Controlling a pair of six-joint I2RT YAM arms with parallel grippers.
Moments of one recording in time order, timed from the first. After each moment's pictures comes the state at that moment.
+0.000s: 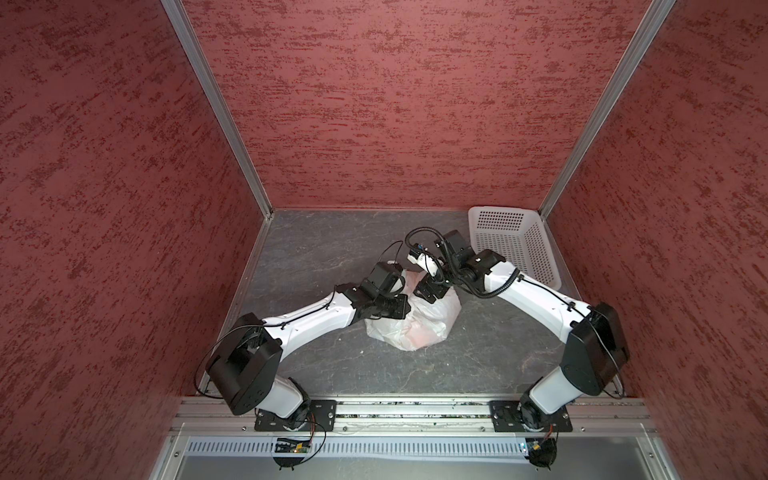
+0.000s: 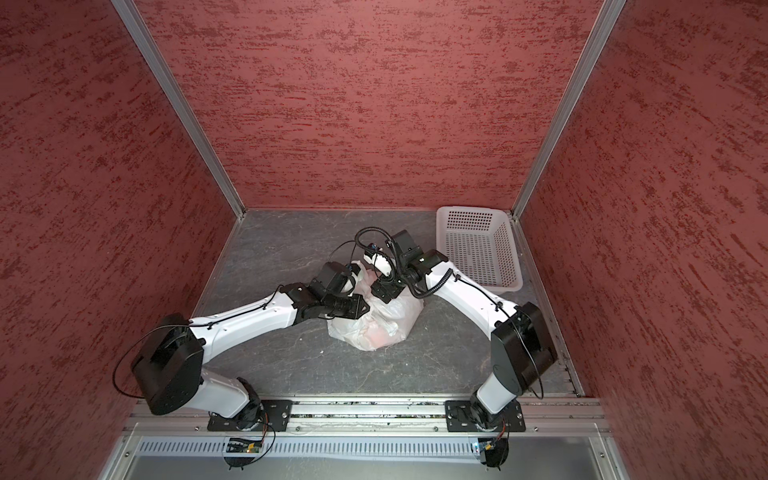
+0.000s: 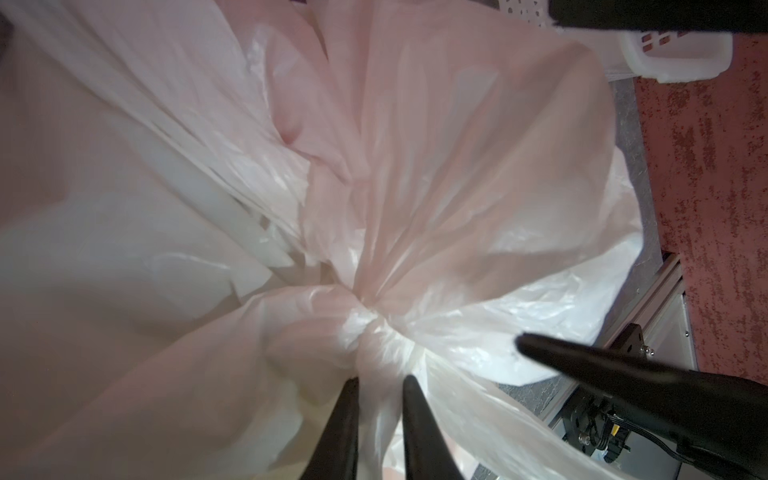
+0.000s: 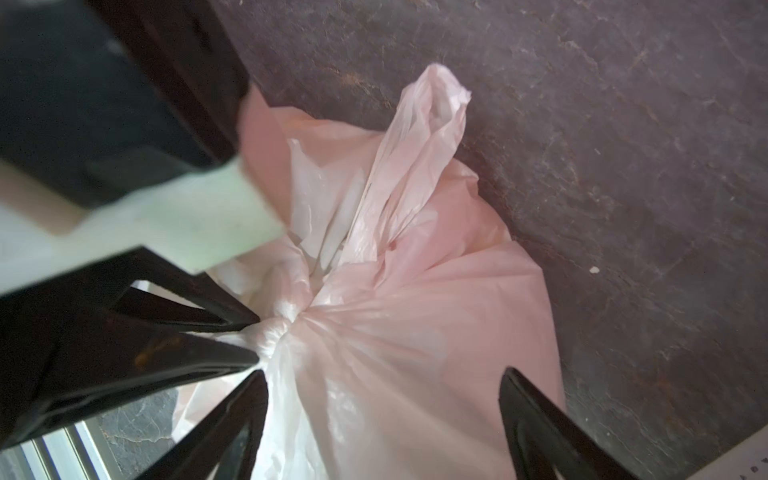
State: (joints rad) left arm -0.75 1.48 0.93 -0.36 0.23 -0.58; right arm 0.61 1.61 1.29 -0.68 -0.23 -0.24
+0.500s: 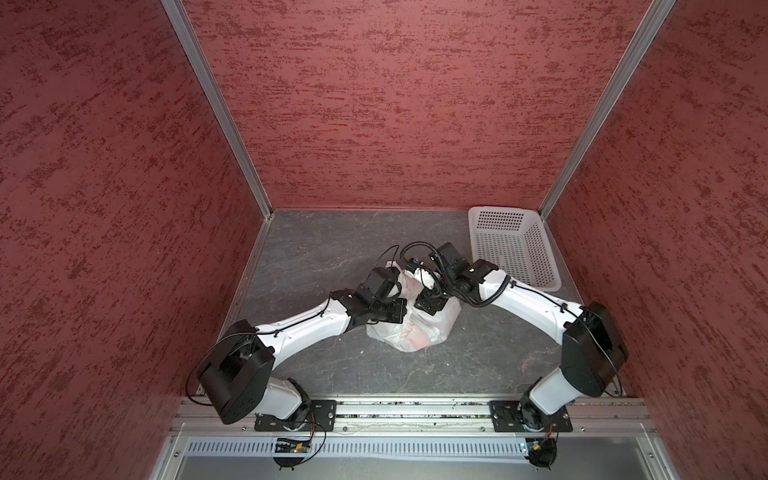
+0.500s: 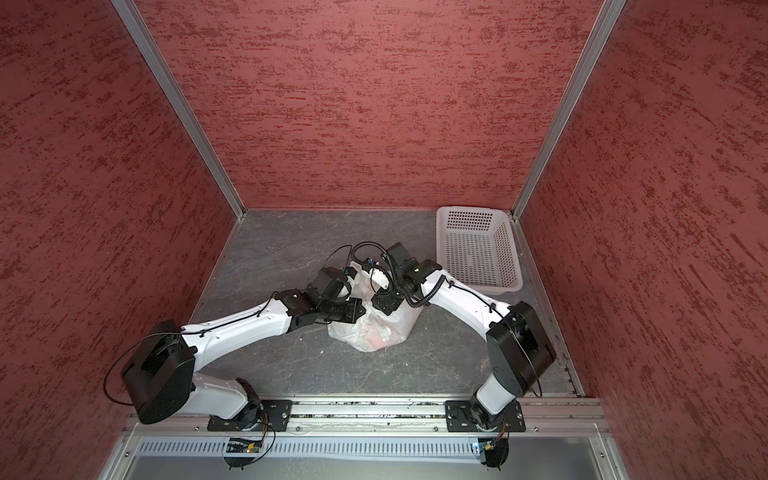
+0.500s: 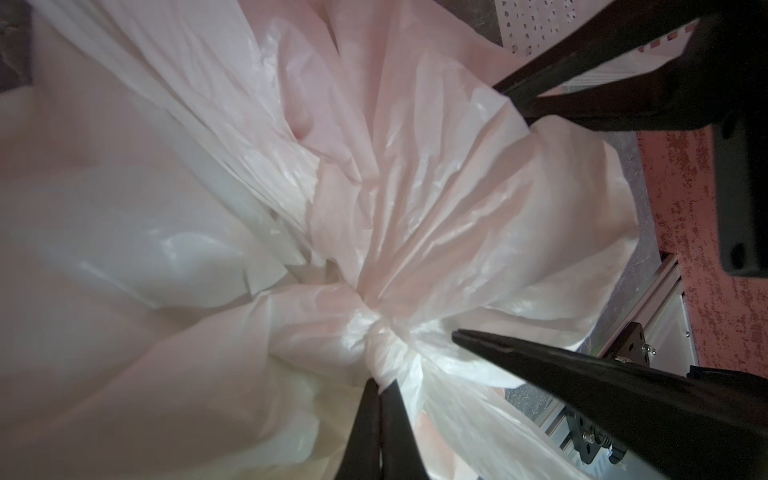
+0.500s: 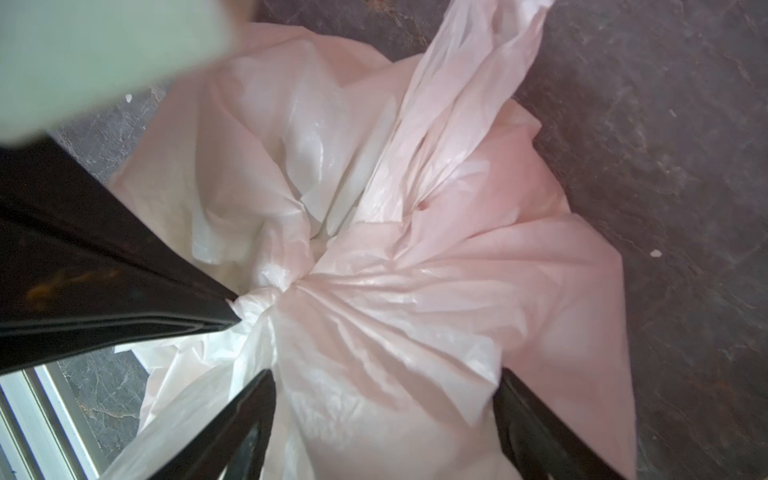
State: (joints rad) left arm -0.76 1.42 0.87 -0.32 0.21 -0.59; right arm 0.66 1.61 1.20 -0.64 -0.21 -0.27
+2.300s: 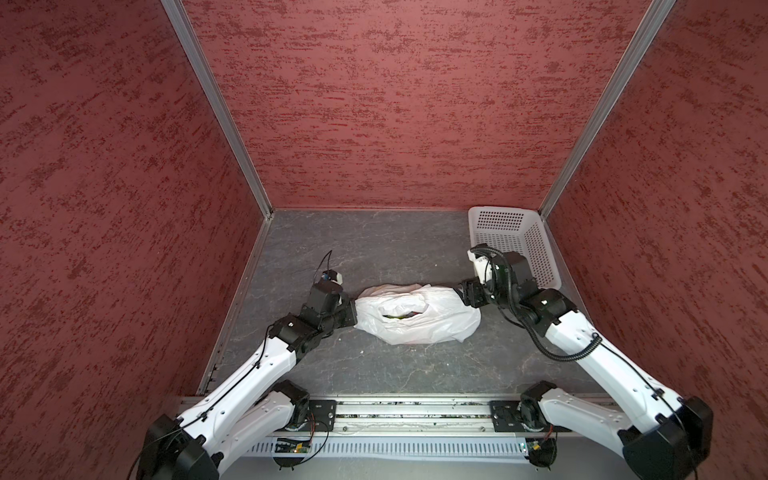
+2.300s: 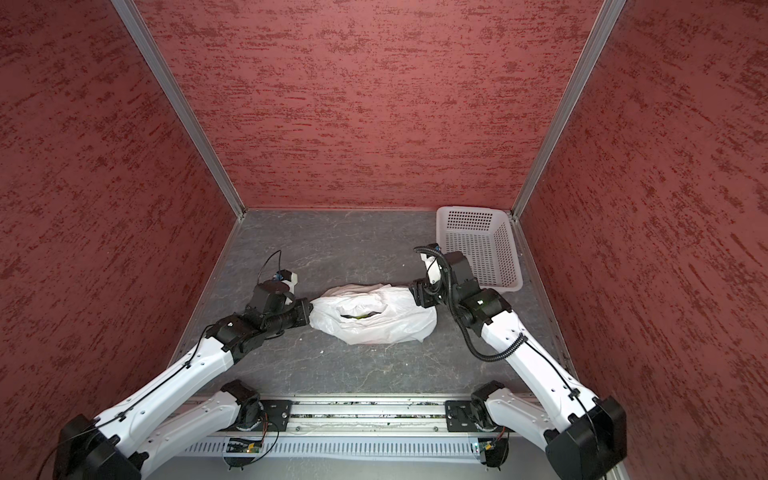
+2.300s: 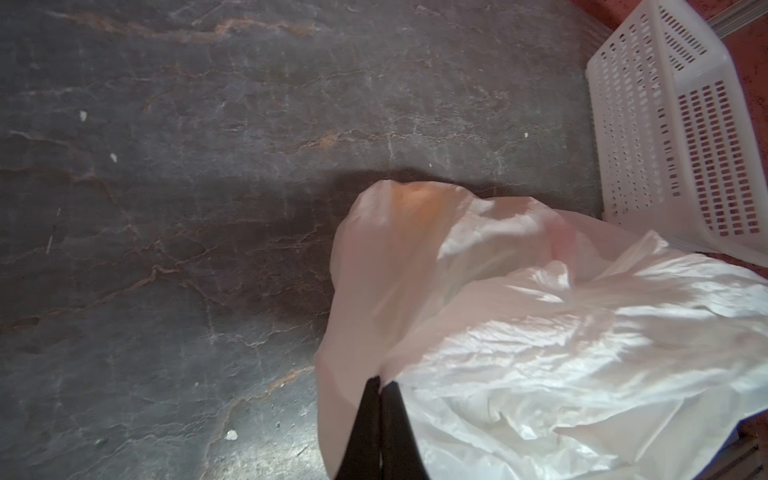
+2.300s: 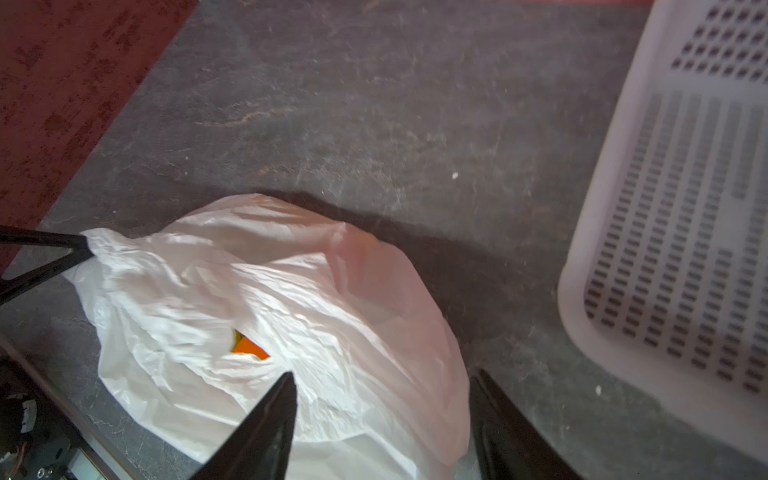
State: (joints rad) left arm -0.51 0.90 0.63 -0.49 -0.01 -0.64; right arm 0.48 1.08 0.97 -0.57 -0.14 0.16
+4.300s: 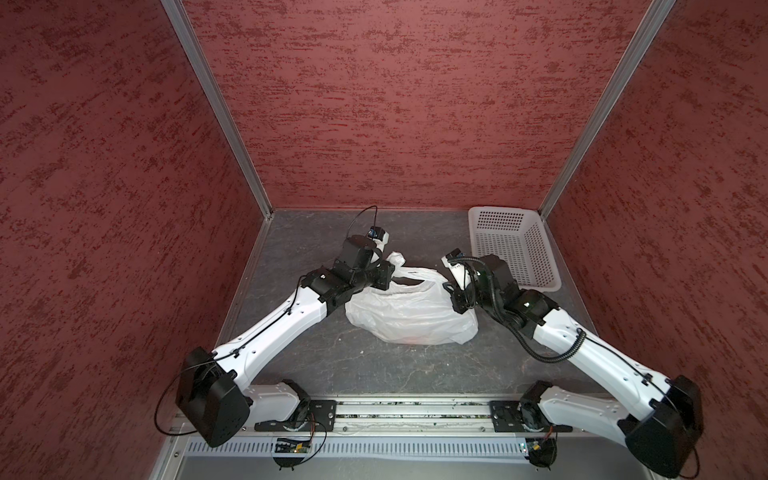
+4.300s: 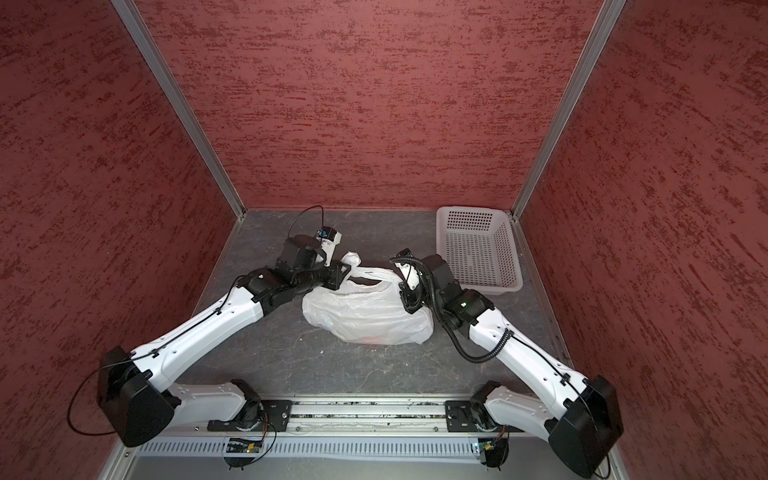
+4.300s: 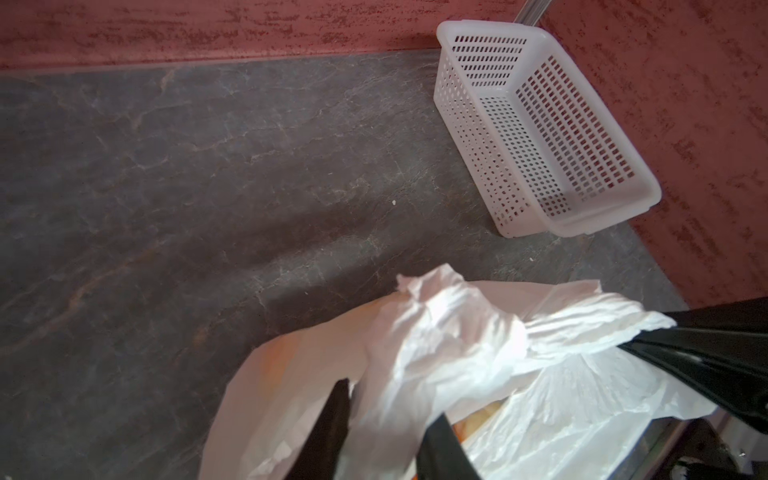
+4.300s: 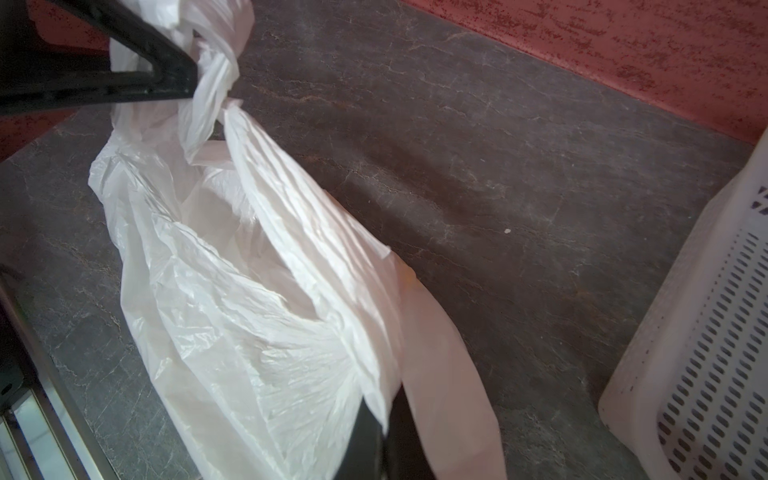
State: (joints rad) left arm -0.59 1.29 1.09 -0.43 0.06 -0.34; right arm 0.62 1.12 0.91 -0.43 -0.07 0.04
